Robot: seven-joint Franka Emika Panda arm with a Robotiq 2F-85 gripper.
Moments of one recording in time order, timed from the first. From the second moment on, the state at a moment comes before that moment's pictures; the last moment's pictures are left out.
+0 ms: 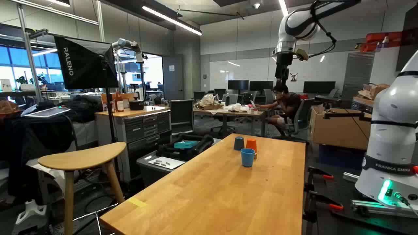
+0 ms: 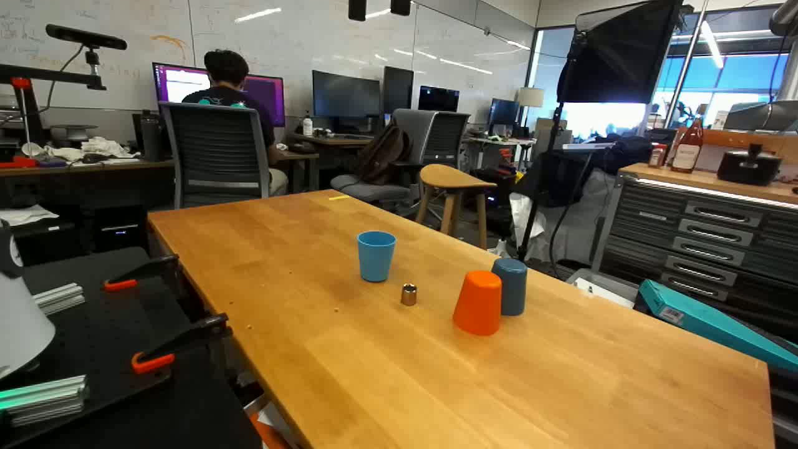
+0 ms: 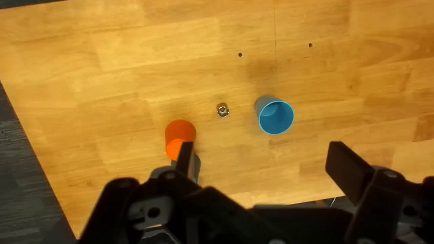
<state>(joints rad) -0.13 -0.43 -0.27 -2.20 -0.06 1.81 -0.25</state>
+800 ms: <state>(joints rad) -0.13 -0.10 -0.24 -2.14 0.00 1.99 -0.13</state>
